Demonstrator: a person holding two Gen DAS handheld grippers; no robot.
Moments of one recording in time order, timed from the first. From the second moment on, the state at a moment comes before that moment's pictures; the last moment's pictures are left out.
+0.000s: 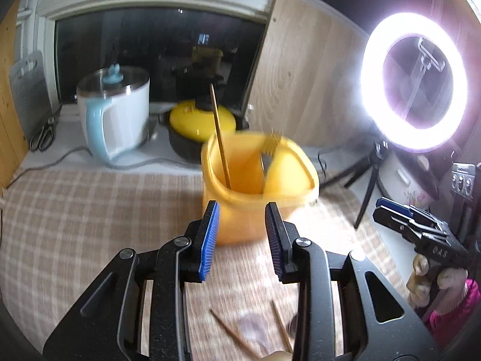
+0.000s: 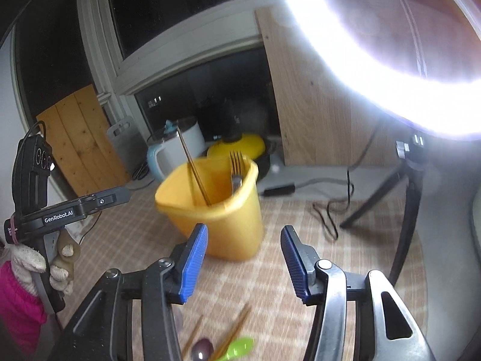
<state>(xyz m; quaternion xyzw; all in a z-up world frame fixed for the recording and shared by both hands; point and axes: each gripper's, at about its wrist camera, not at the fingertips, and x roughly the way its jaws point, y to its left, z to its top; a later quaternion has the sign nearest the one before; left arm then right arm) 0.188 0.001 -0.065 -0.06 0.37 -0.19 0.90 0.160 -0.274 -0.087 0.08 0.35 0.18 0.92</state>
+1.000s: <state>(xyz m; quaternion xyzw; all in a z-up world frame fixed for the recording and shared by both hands) 0.124 -0.029 -0.188 -0.03 0.52 -0.22 0.83 0.122 -0.286 -0.227 0.20 0.52 0.22 0.80</state>
